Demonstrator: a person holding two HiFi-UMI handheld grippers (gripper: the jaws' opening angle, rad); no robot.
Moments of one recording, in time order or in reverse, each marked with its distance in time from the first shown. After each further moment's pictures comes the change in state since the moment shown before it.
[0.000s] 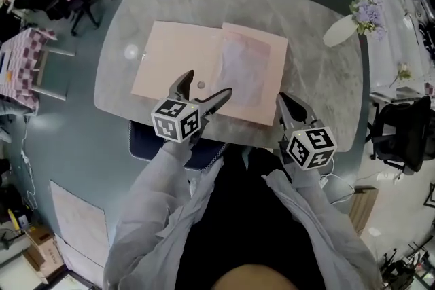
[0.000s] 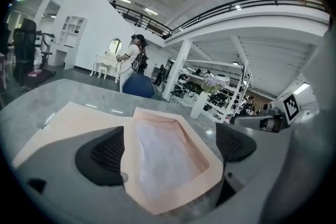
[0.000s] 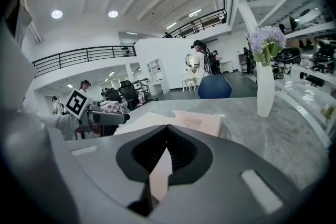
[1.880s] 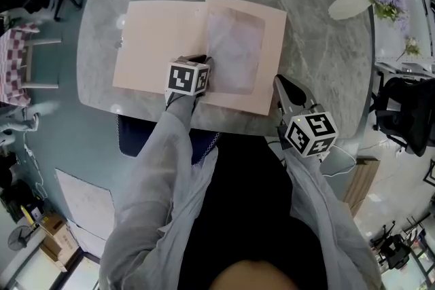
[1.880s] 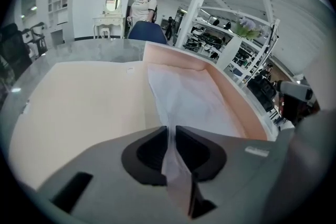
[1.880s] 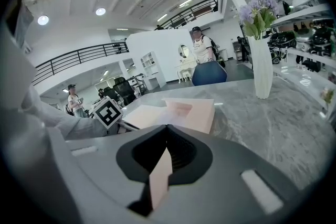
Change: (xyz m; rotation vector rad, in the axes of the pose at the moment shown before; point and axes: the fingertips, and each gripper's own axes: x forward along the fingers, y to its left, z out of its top) left arm 0.111 0.075 -0.115 -0.016 0.545 0.147; right arm 0.037 -0.054 -0.039 0.101 0.087 -0.019
